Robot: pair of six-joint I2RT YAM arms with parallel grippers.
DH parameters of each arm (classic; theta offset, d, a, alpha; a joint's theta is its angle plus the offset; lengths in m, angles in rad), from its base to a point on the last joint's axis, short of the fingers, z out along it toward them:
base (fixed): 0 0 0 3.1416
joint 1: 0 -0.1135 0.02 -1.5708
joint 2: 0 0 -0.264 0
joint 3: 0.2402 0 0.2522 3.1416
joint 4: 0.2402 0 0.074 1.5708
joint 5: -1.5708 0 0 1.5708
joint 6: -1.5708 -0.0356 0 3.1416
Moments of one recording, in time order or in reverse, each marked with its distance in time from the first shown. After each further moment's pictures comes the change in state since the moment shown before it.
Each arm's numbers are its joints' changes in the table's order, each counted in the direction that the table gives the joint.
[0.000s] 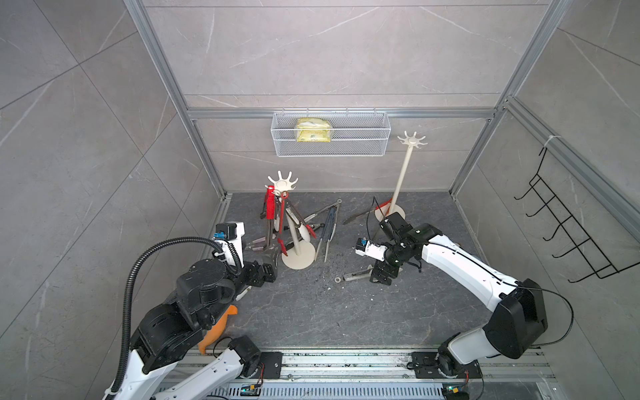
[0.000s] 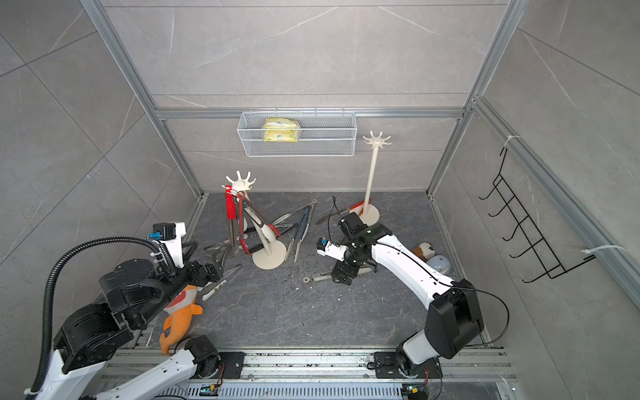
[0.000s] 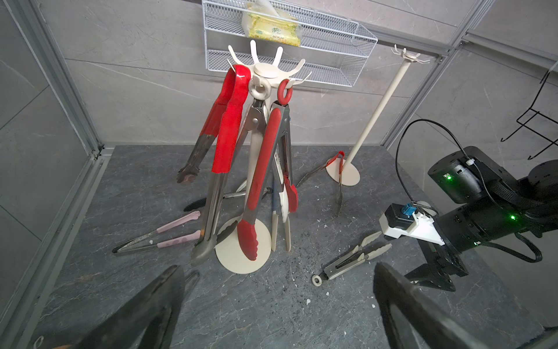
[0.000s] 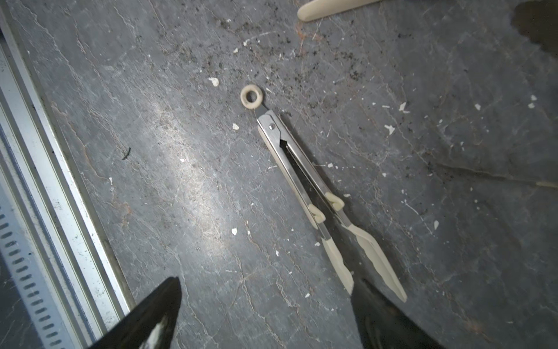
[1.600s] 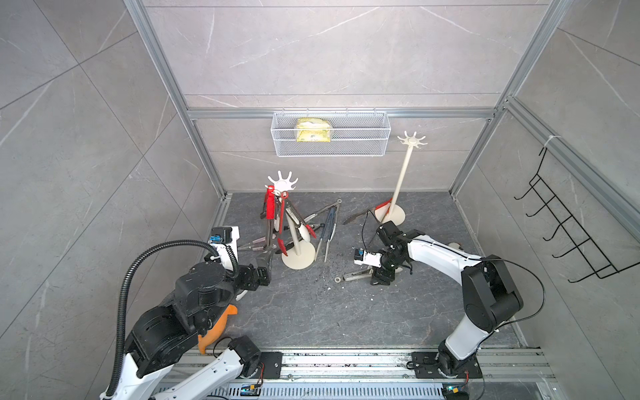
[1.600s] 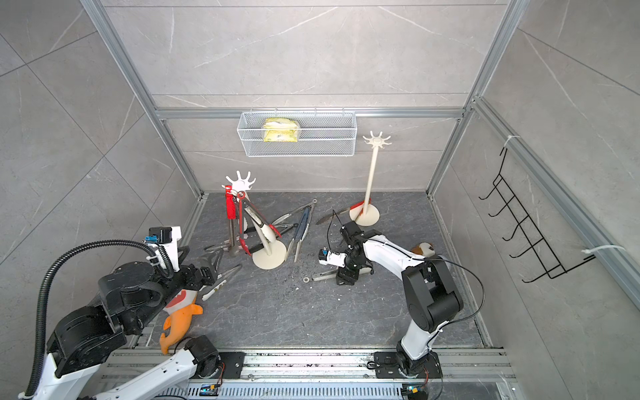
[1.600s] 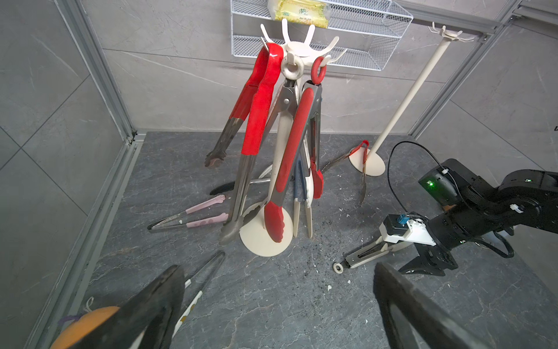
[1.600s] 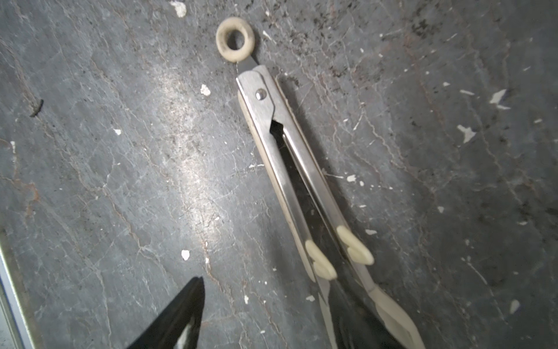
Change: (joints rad) left arm 0.000 0.004 0.026 0.110 0.070 0.011; right arm 0.056 -0.199 -0.116 -0.211 0.060 0.196
